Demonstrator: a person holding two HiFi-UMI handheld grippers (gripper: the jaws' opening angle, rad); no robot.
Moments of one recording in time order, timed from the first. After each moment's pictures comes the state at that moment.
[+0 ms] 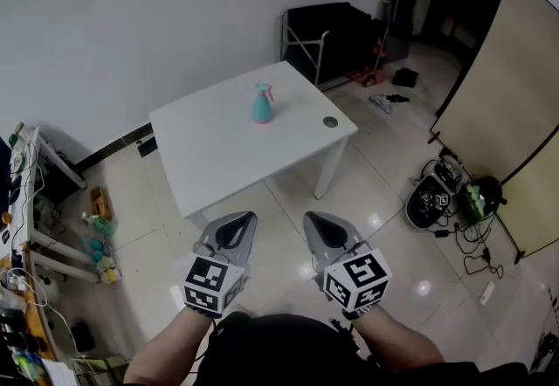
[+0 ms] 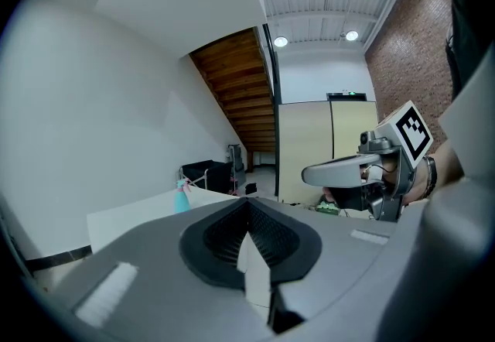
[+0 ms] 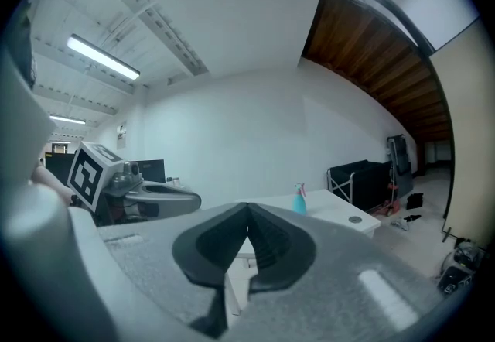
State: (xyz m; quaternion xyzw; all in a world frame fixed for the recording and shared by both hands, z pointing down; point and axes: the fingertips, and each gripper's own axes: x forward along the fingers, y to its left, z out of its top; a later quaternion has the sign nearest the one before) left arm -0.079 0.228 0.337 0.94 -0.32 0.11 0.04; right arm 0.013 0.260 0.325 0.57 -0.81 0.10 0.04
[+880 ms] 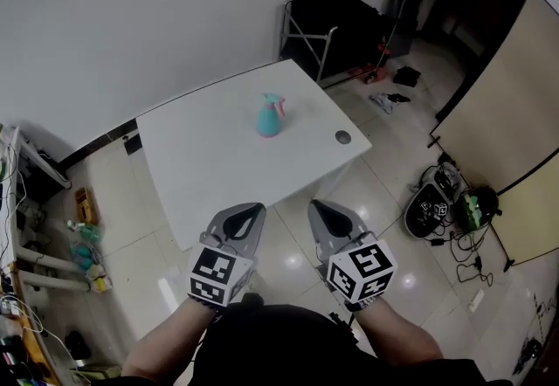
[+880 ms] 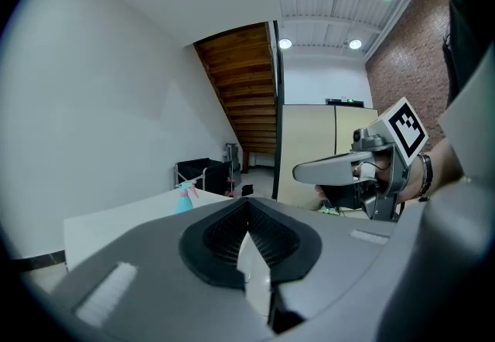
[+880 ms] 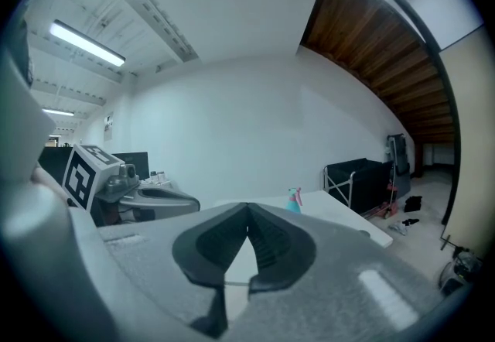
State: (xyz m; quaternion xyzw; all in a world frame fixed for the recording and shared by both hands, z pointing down) left arm -0.060 0.086 0.355 0.95 -0.29 0.10 0.06; right arm 0.023 0.110 0.336 0.59 -0.80 0.11 0.07
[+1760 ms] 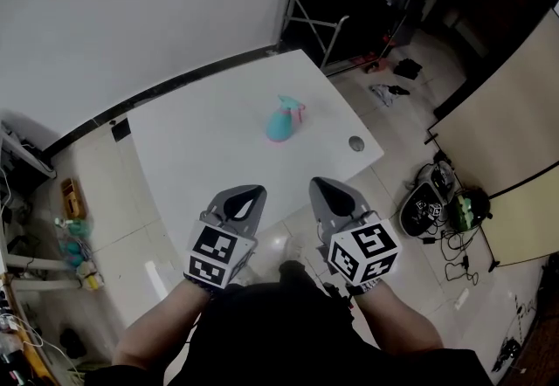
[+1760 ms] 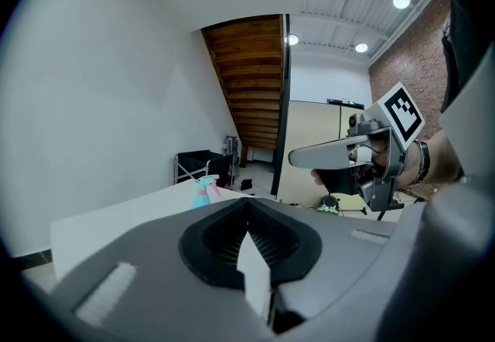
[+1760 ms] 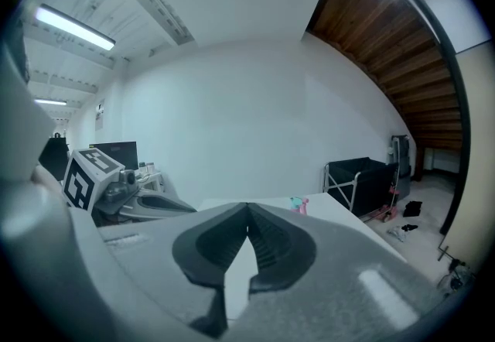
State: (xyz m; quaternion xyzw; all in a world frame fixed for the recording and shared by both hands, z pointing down) left arm -0.070 -0.027 0.380 0.95 -0.26 0.11 0.10; right arm 0.008 -0.011 0.337 0.59 -0.79 0.12 0.11
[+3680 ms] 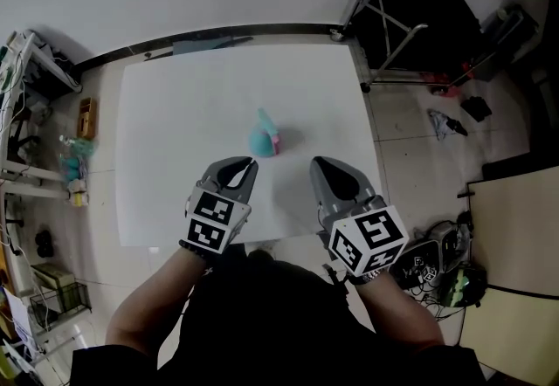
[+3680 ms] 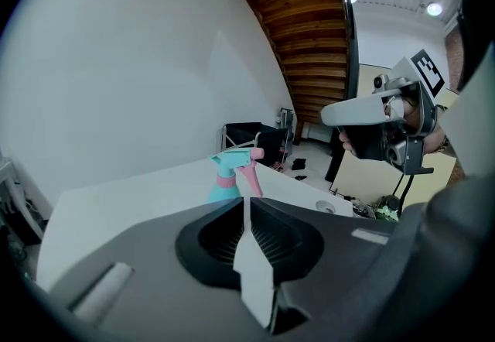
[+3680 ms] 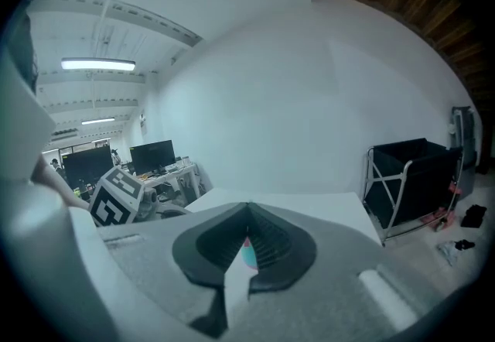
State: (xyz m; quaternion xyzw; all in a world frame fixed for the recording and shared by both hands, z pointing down) left arm 0.037 -0.178 0.480 0.85 -0.46 0.21 0.17; right arm 0.135 -0.179 0.387 0.41 -0.89 0.16 0.13
